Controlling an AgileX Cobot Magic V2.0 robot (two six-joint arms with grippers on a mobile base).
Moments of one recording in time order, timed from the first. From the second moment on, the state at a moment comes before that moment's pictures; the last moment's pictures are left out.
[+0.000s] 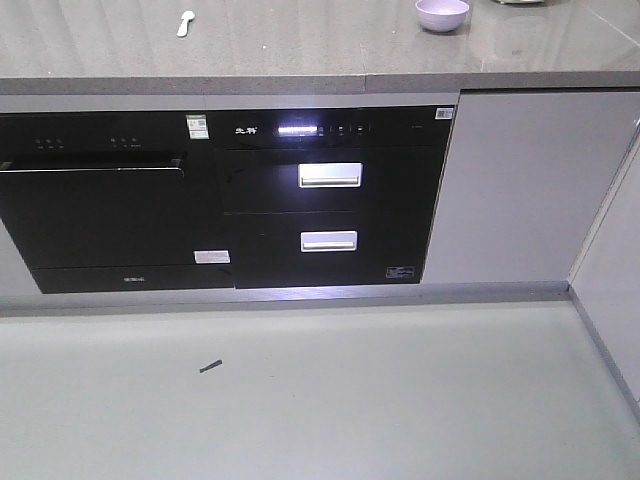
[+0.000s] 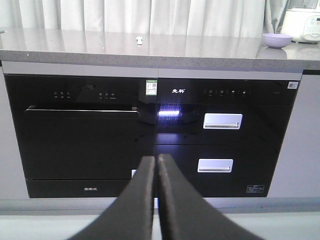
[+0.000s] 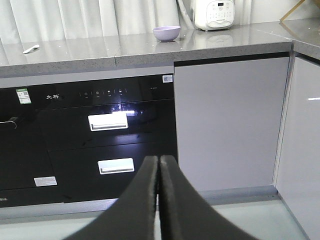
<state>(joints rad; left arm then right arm) 0.00 -0.01 0.03 0.01 0.17 -0.16 -0.04 -0.01 0.03 -0.01 0.17 0.01</state>
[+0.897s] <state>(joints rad) 0.00 -0.01 0.03 0.01 0.17 -0.16 -0.04 -0.01 0.03 -0.01 0.17 0.01</state>
